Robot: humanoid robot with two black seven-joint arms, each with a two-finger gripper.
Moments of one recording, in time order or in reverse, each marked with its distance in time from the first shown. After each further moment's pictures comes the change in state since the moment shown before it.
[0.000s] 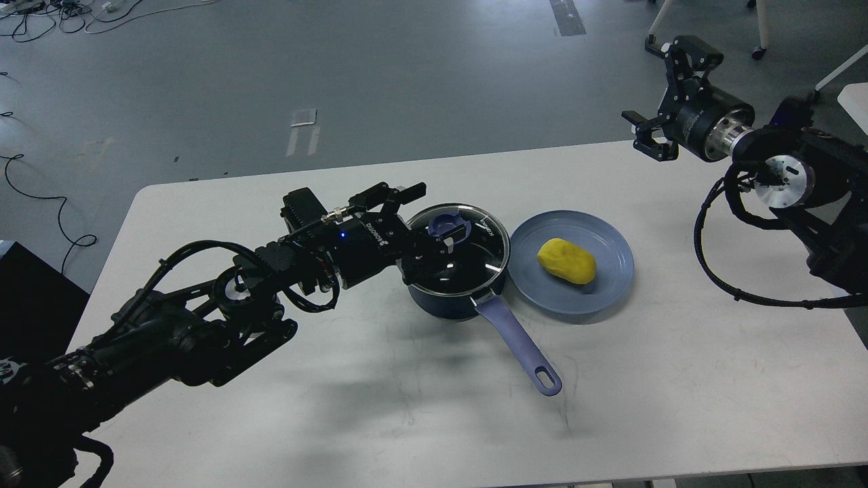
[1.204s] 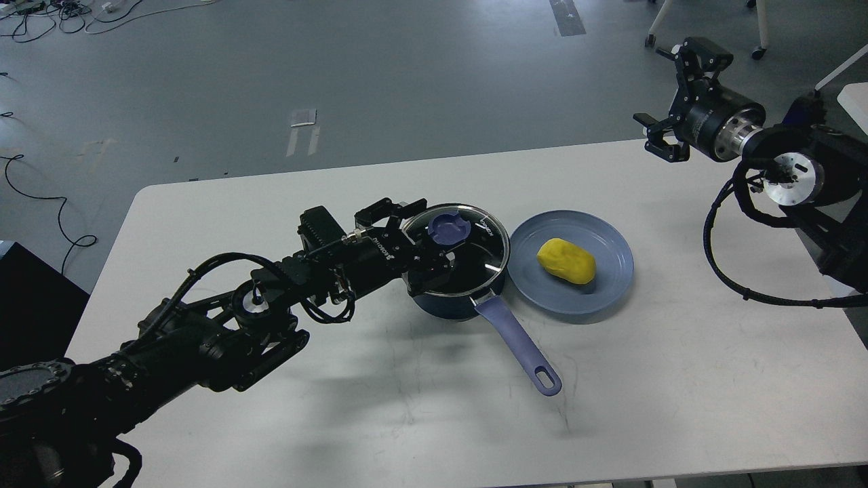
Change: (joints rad) left arm 0.016 -0.091 0.051 0.177 0.008 0.064 0.000; right arm 0.000 -0.021 -0.001 0.003 0.000 -0.028 -0.030
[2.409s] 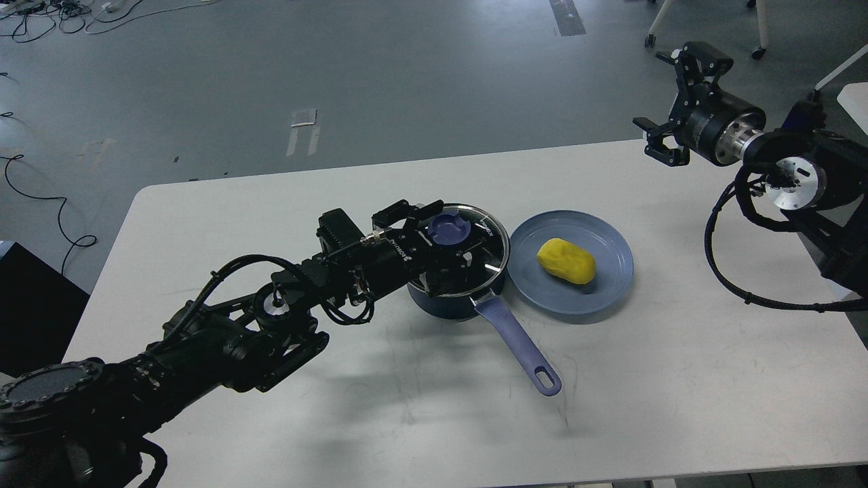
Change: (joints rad) left arm 0.004 -0.077 0.001 0.061 -0.014 0.016 0.000; right arm -0.014 -0.004 0.005 0.003 0.000 0.016 0.003
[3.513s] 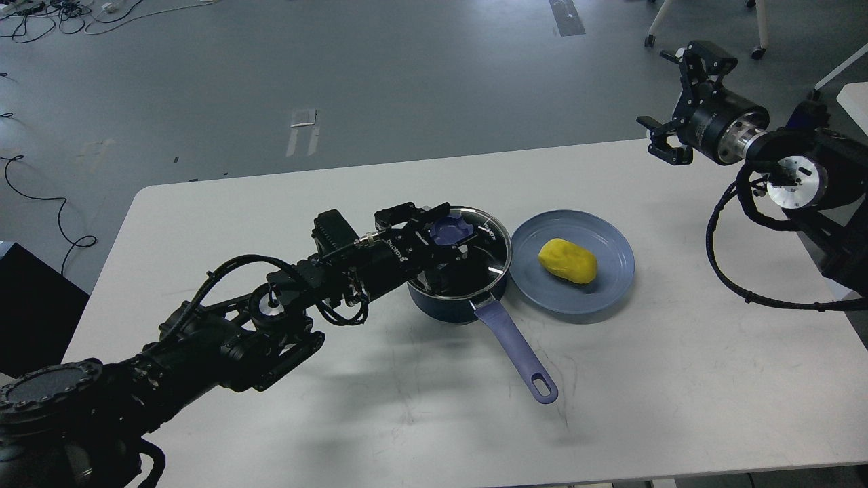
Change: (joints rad) left arm 0.003 0.003 0.002 0.032 0.003 0.005 -0.020; right arm -0.001 0.001 0.009 -0.005 0.000 -0.012 -0.001
